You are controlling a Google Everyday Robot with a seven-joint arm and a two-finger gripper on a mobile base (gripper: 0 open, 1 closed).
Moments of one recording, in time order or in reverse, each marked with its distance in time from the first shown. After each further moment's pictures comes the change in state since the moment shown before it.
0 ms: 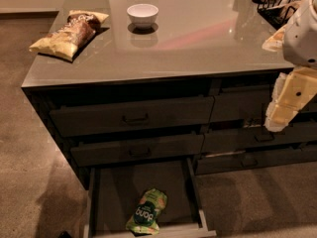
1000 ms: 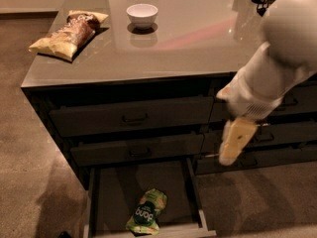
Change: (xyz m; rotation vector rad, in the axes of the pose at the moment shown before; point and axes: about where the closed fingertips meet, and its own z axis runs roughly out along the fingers) arm -0.024 0.028 0.132 -0.135 -0.045 -0.055
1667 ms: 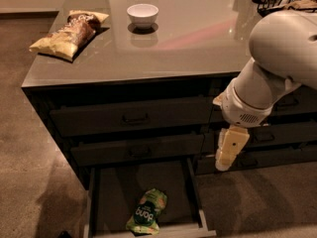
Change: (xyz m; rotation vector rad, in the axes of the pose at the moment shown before) arm 0.001 0.006 0.030 -0.020 0.007 -0.005
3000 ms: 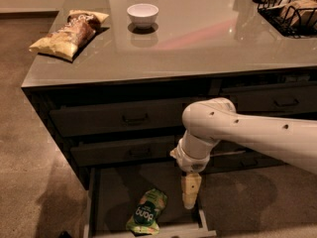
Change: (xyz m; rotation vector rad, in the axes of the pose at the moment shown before) arm -0.022 0.045 0.223 -0.251 -0.001 -0.264
